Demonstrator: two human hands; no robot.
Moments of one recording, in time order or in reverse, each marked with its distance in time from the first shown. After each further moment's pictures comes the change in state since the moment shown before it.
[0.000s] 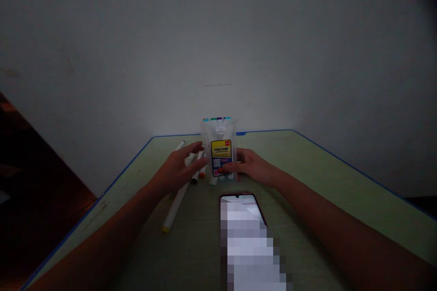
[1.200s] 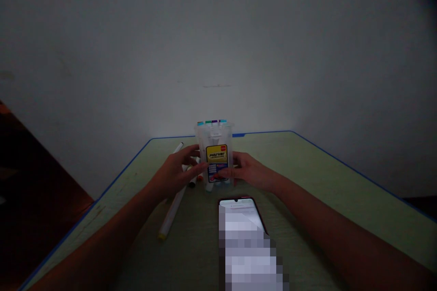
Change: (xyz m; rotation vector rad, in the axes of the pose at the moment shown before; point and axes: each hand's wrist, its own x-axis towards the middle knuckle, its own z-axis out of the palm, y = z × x) left_hand -0.001 0.004 0.001 -0.125 -0.055 -0.023; right_hand 0.001 -0.003 0.005 0.005 -0.038 0.005
